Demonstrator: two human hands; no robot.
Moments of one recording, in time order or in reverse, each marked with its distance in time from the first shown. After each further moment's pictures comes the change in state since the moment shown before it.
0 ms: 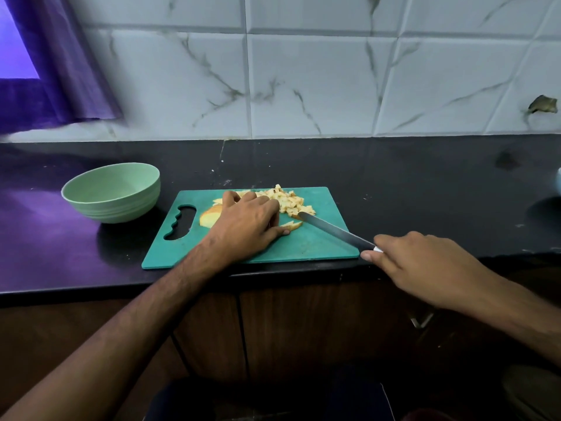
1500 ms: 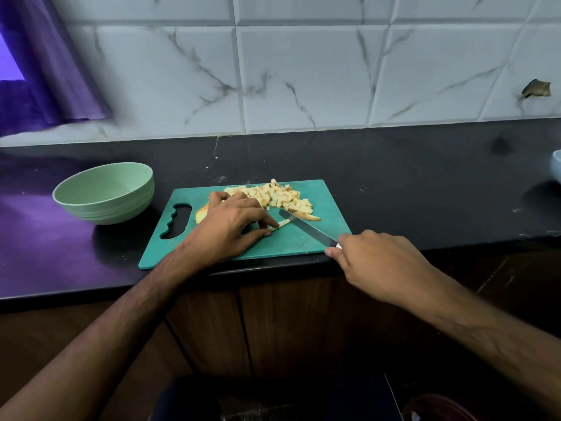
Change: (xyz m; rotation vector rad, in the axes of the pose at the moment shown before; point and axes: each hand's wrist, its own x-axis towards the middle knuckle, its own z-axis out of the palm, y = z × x) left_hand -0.020 -0.028 0.002 -0.205 0.085 0.188; right_hand 0.015 -0.055 0.008 0.051 -0.023 0.026
